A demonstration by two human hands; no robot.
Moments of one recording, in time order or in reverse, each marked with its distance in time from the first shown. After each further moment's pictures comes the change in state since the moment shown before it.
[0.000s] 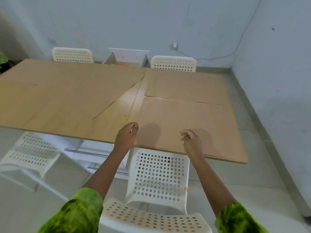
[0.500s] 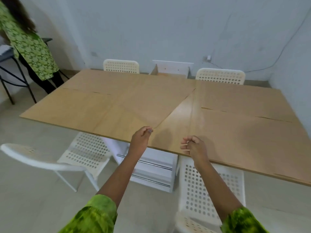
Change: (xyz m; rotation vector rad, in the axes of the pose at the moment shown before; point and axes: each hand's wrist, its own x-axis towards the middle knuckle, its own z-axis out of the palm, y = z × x) left_hand 0.030 -0.121 -0.190 -0.308 0.041 -0.093; right_hand -0.044 -0.085 0.236 0.263 -0.151 0.080
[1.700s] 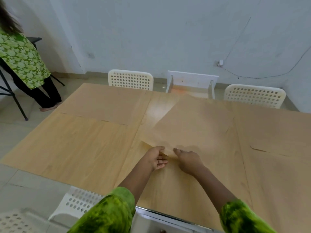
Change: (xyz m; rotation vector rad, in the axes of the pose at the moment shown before) left_hand 0.276 -0.046 -0.082 -0.460 -0.313 -0.838; right_hand 0.207 -0.059 0.223 -1.596 -0.362 -0.371
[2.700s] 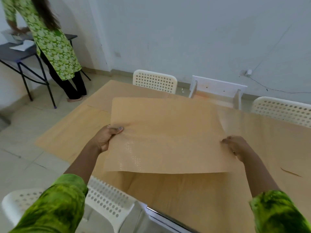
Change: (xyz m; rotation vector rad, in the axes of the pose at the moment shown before) left_hand -0.080 0.071 -0.205 -0.068 0.054 0.561; right_hand 0.033 0.081 -0.069 1.241 0.180 0.513
